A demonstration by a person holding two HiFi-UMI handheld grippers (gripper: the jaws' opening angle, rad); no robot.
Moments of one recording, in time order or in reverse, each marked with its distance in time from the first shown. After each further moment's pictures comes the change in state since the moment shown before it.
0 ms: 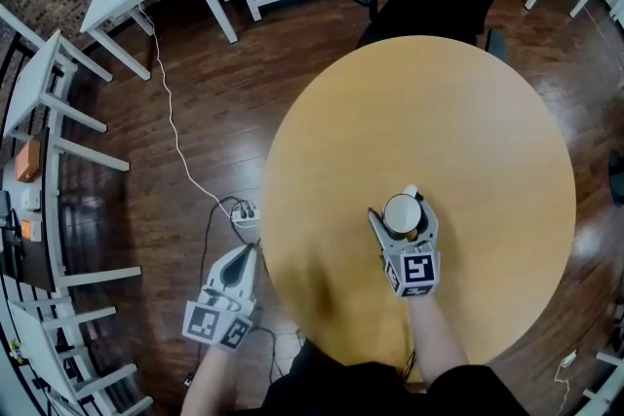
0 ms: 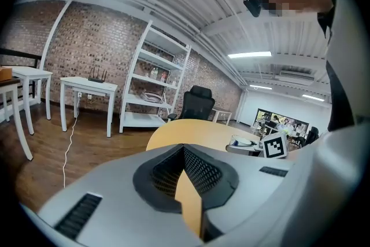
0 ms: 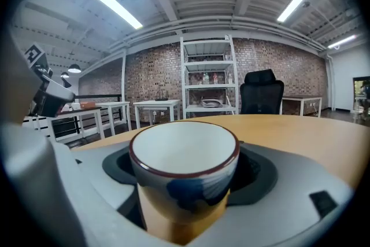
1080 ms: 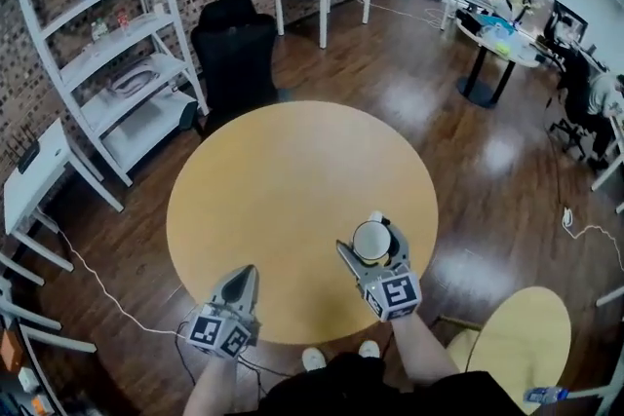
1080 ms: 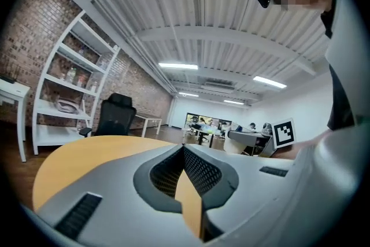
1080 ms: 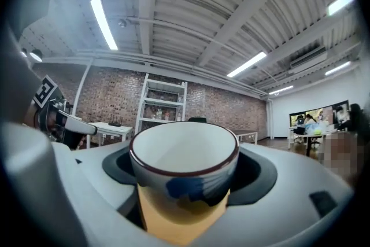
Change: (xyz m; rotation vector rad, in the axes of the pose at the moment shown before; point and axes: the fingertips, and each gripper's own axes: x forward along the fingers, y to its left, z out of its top) left arm -0.025 -0.232 0.031 0.114 -0.064 -0.735; right arm -0.336 -0.024 0.090 -0.014 -0.294 -0.522
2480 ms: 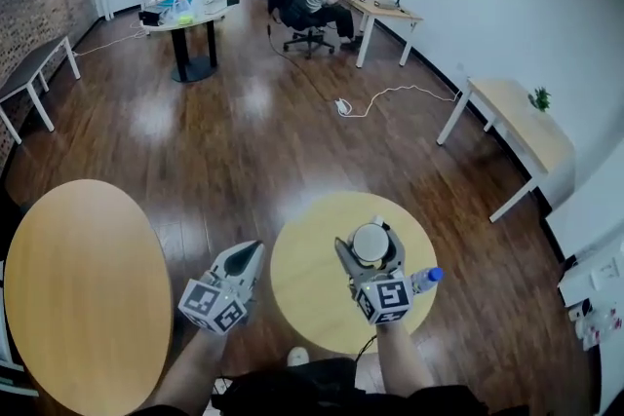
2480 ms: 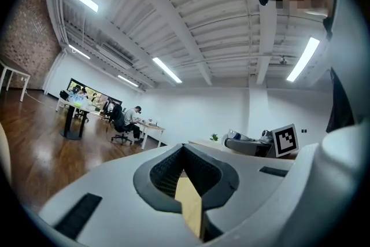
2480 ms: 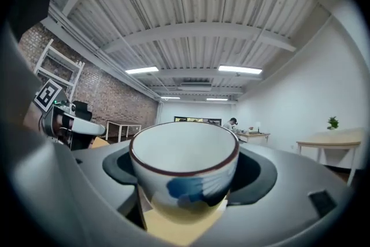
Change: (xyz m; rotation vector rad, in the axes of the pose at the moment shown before) left arm 0.146 -0.650 -0.152 -0.117 0.193 -1.143; right arm -0.635 -0.293 -0.025 0.015 0.047 -1.106
